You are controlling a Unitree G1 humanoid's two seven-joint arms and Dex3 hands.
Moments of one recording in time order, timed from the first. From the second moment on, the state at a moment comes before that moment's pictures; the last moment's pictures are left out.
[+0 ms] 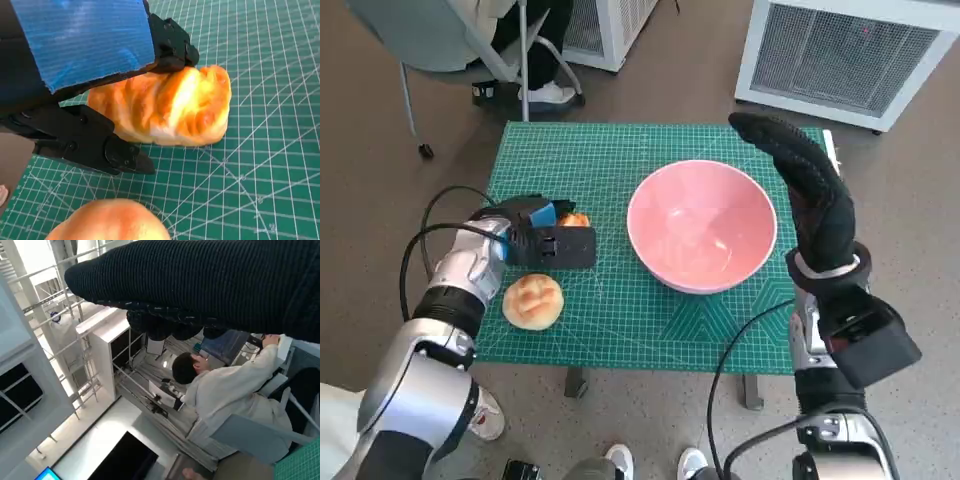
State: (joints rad) left arm -1.02 0.42 -0.51 1.24 0.66 -0.12 -0.29; right arm -0.67 -0.13 -0.08 0.56 0.16 -0.93 0.34
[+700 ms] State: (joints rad) left arm -1.03 0.44 -0.50 1.23 0.65 -0.21 -0.25; right arm -0.66 -0.13 -0.08 0.55 0.15 -0.93 0.34
